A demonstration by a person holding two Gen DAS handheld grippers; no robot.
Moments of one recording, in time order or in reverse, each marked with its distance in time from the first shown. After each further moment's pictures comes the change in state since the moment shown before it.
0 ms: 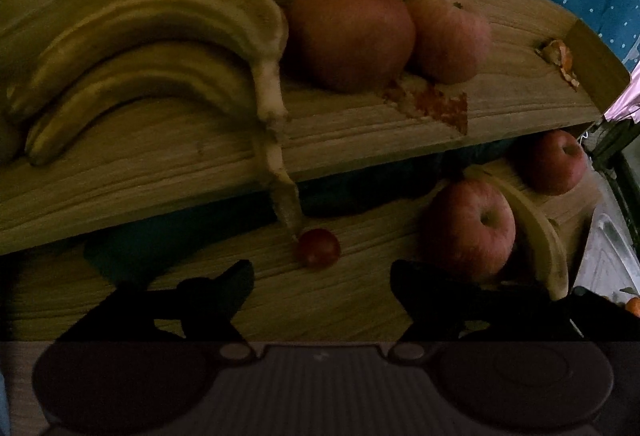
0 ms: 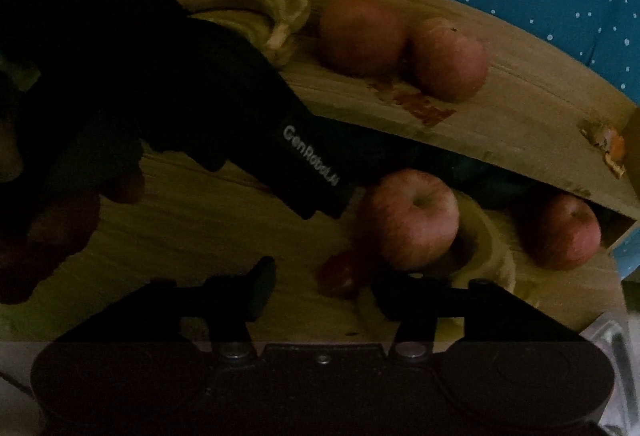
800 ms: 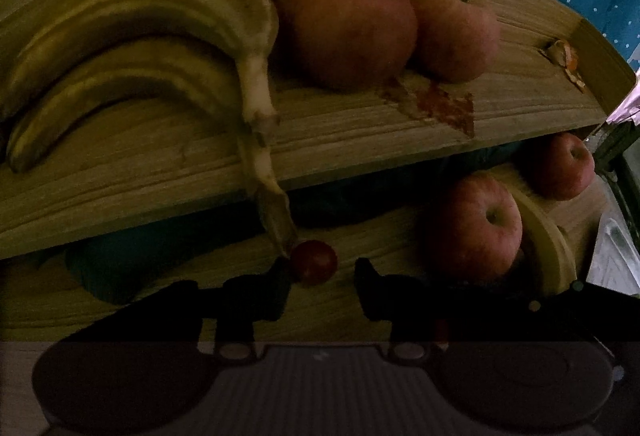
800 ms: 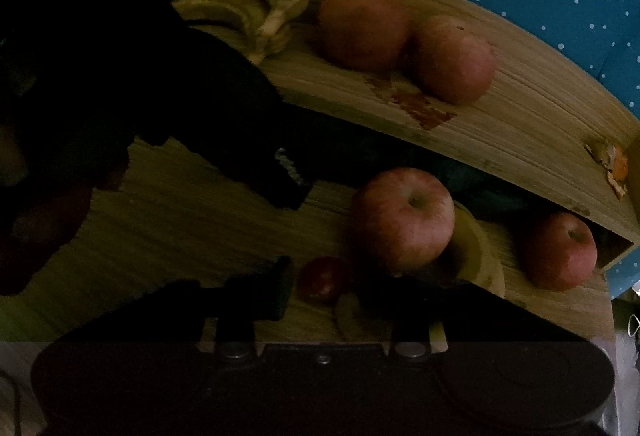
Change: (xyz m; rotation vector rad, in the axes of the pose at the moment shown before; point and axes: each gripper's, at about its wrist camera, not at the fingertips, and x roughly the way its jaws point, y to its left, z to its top) left arm 0.018 -0.008 0.000 0.007 -0.011 -0.005; right arm 0.009 -0.008 0.001 -0.061 0.024 -0.007
